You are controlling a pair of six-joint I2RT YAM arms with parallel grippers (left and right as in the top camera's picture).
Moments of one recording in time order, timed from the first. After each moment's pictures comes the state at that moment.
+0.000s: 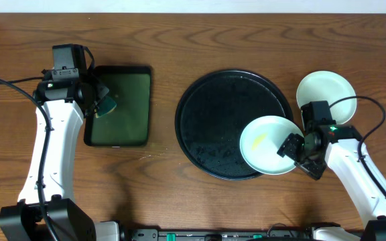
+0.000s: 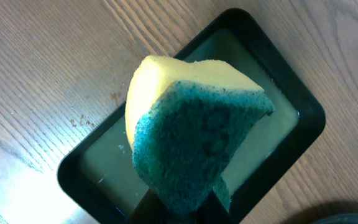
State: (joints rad) left arm 0.12 1.53 1.28 -0.87 -0.11 -0.70; right arm 0.09 1.38 0.79 -0.92 -0.03 0.74
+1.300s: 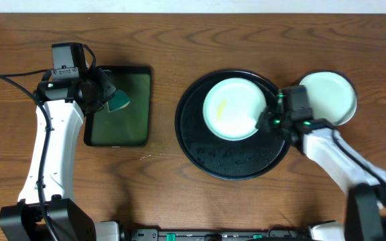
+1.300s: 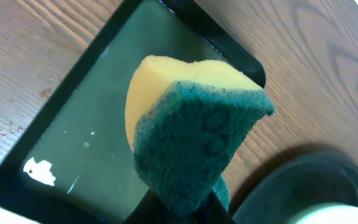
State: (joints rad) left arm 0.12 1.53 1.28 -0.82 0.11 -0.57; right arm 0.24 1.59 0.79 -0.27 -0.21 0.67
